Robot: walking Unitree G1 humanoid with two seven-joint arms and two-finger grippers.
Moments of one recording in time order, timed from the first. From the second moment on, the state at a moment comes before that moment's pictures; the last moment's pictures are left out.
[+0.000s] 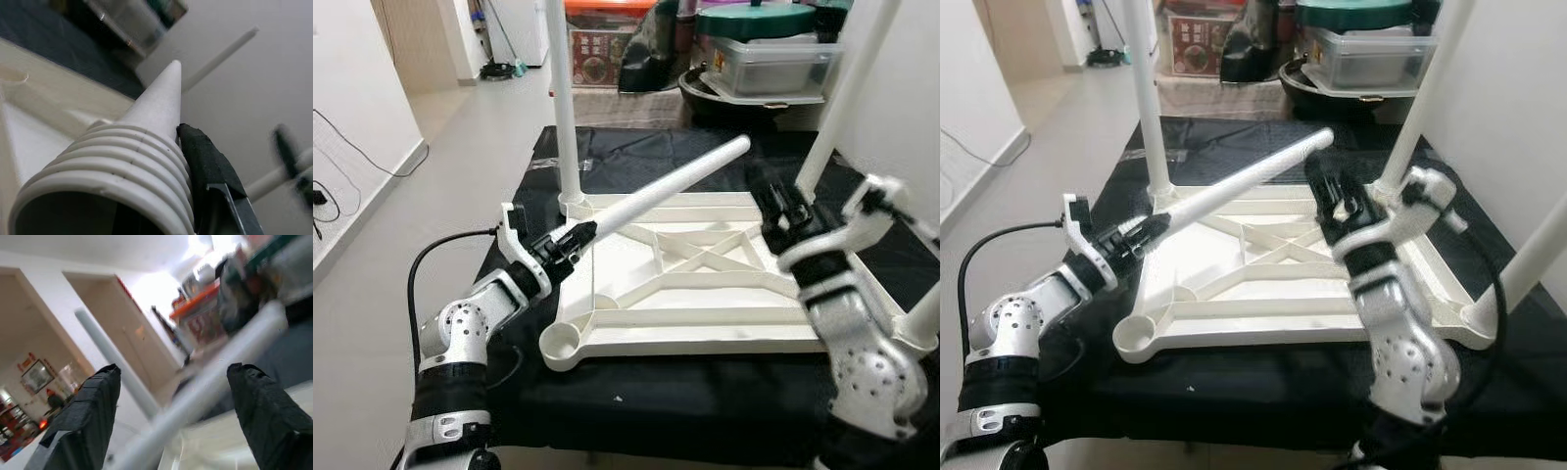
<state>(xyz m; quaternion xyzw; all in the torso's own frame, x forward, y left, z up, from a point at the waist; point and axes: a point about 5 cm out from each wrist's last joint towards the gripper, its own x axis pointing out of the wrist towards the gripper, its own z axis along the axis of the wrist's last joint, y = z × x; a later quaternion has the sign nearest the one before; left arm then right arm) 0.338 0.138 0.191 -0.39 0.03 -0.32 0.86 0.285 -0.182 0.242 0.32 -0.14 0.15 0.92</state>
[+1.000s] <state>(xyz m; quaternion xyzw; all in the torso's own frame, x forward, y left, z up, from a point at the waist) 0.301 0.093 0.205 -0.43 0.02 -0.43 0.79 0.283 -0.136 0.217 0.46 -0.05 0.27 0.85</state>
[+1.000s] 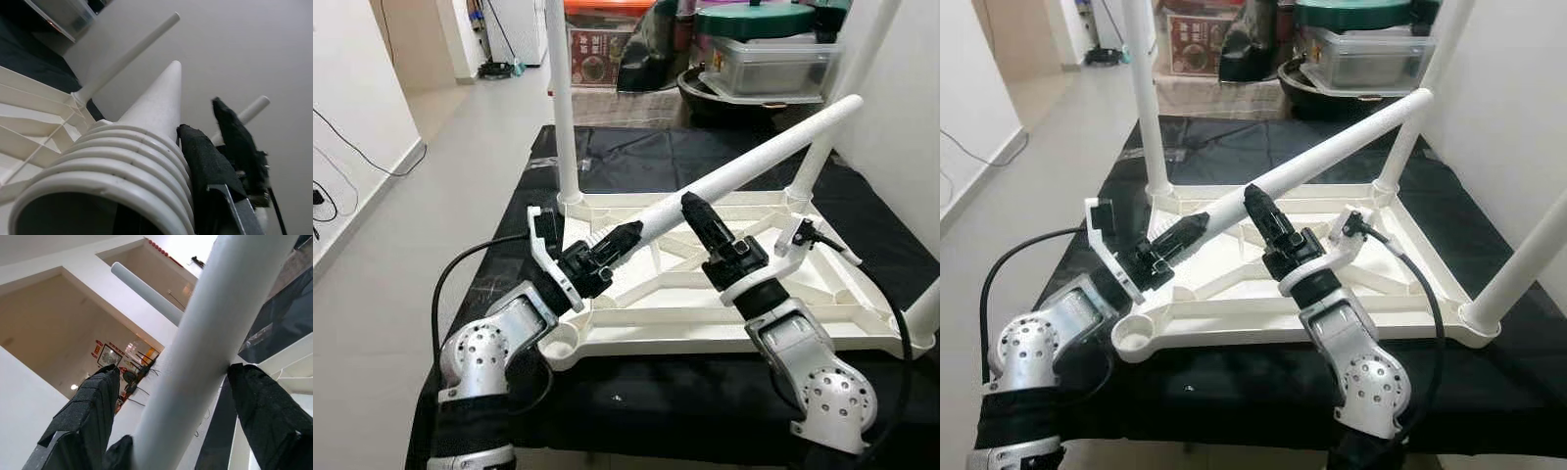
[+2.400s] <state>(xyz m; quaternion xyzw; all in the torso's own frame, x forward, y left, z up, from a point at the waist) 0.272 0.085 0.189 -0.43 0.08 -0.49 0.75 0.286 -0.148 0.216 0.50 -0.06 0.26 0.83</state>
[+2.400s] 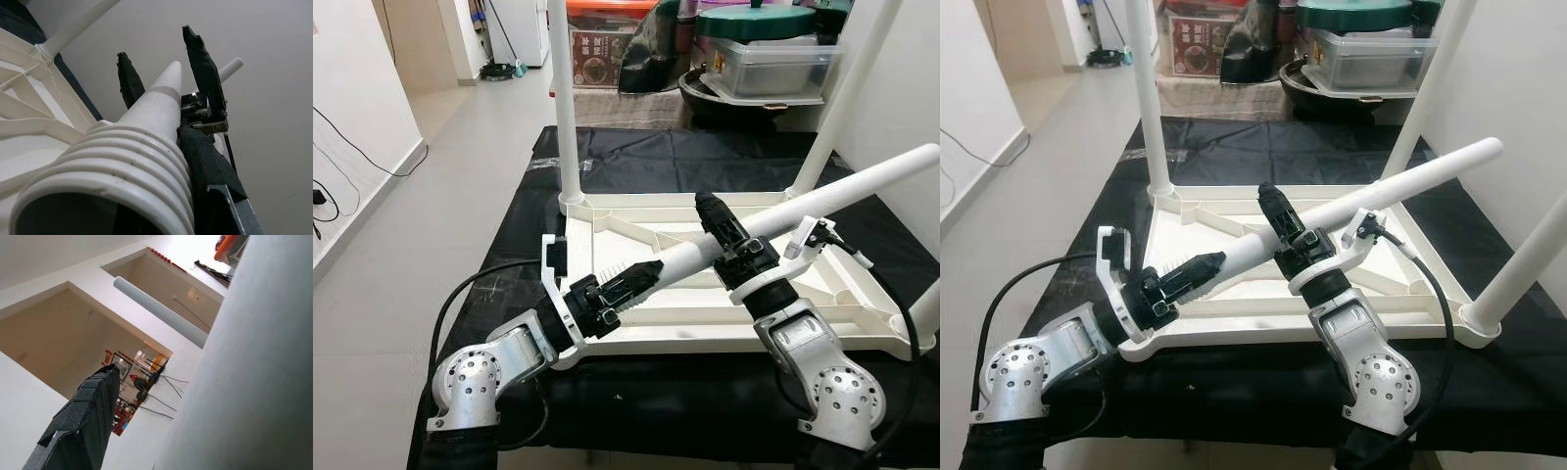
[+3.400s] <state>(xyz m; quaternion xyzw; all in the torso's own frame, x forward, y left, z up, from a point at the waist) 0.271 0.087 0.185 -0.43 0.09 -0.50 0.75 0.284 -0.147 0.219 0.52 -0.07 0.28 0.80</state>
